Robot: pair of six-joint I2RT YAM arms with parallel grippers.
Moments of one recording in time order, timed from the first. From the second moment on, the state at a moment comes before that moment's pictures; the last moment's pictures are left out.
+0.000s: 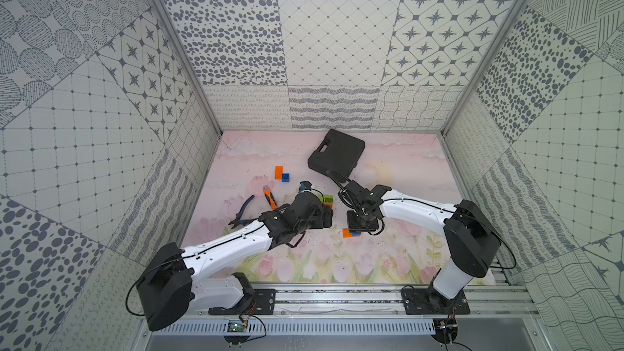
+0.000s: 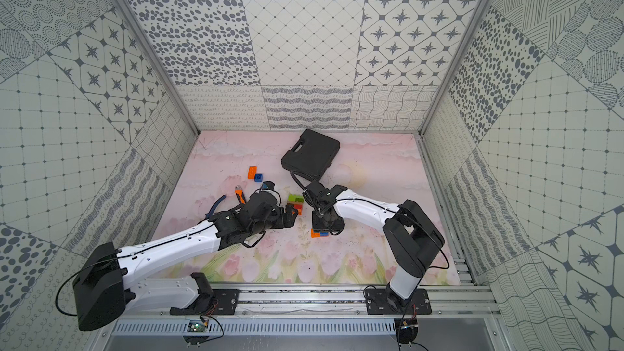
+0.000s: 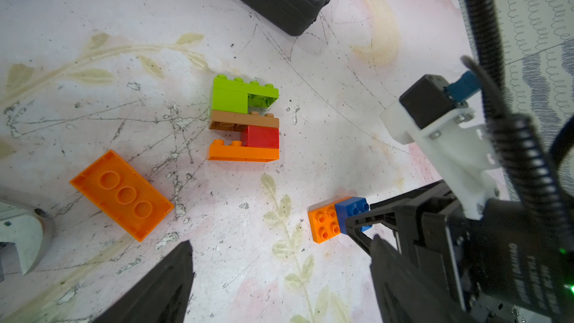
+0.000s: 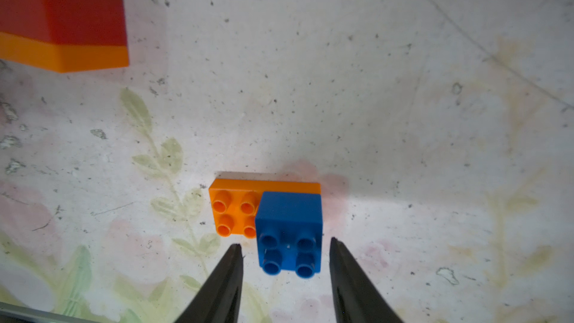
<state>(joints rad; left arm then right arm) -0.88 1.22 0.75 -0.31 -0.14 -0.77 0.80 1.70 1.11 -0.83 -0.01 0.73</state>
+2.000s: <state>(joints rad) -0.50 1.40 0.93 -0.66 -0.07 -0.88 0.80 1.29 0.83 -0.52 0.03 0.81</state>
